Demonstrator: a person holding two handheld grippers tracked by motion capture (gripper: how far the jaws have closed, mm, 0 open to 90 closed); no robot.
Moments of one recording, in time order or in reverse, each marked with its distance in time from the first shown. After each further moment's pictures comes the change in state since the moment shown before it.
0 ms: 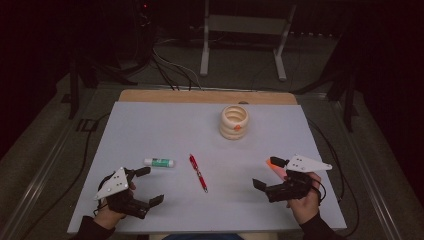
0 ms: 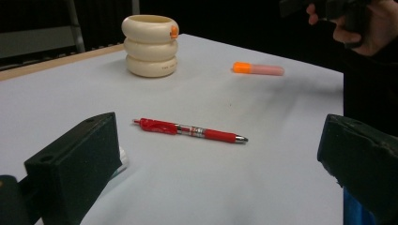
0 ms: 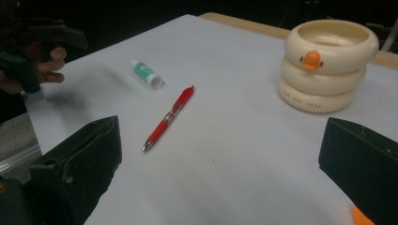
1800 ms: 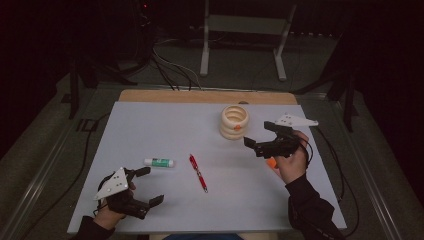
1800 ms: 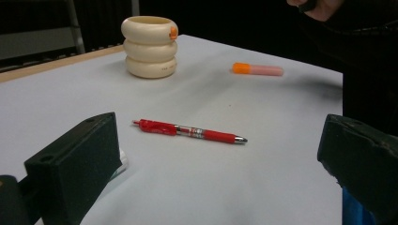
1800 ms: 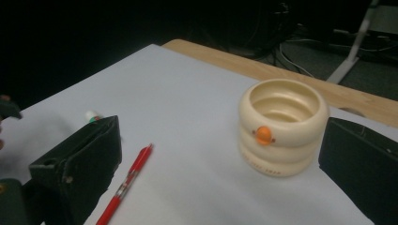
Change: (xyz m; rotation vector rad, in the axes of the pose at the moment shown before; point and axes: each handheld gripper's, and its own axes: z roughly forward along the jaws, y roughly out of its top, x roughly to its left) left arm -0.001 0.000 0.000 0.002 -0.002 0.004; right arm -0.042 0.076 0.049 -0.014 -0.092 0.047
